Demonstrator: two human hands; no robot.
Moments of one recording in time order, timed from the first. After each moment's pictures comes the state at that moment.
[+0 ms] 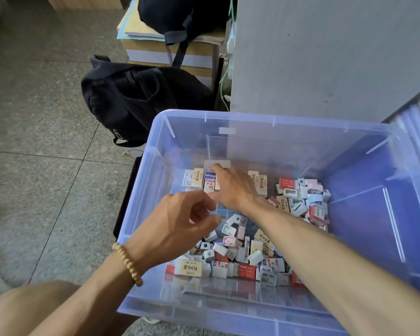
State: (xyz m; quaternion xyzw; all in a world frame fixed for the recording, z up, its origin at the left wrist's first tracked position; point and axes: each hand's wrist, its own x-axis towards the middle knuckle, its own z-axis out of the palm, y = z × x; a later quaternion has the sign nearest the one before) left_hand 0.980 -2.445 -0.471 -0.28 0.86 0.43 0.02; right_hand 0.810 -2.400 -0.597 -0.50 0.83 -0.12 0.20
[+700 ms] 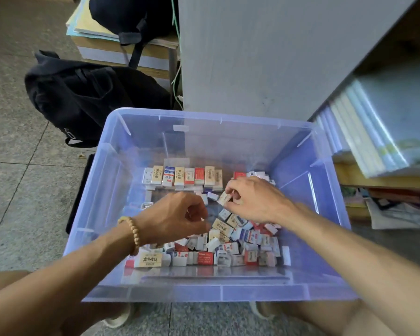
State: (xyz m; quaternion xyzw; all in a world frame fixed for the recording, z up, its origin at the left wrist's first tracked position) left_hand 0.937 -2.419 -0.487 -0.14 0.88 0.42 0.16; right_hand 0.779 -2.272 -0.498 -0.48 0.84 -0.04 0.27
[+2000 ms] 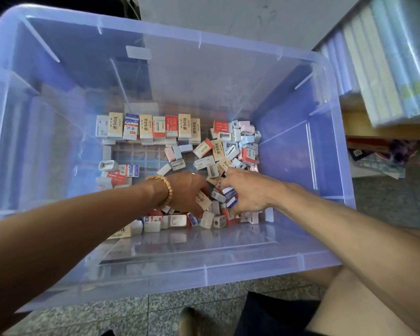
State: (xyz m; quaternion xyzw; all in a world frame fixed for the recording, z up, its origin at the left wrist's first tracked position) left_hand 0.884 -2.375 -0.596 0.02 0.87 0.33 0.36; right_hand 0.785 -2.230 -0.554 -0.45 0.76 0.11 0.45
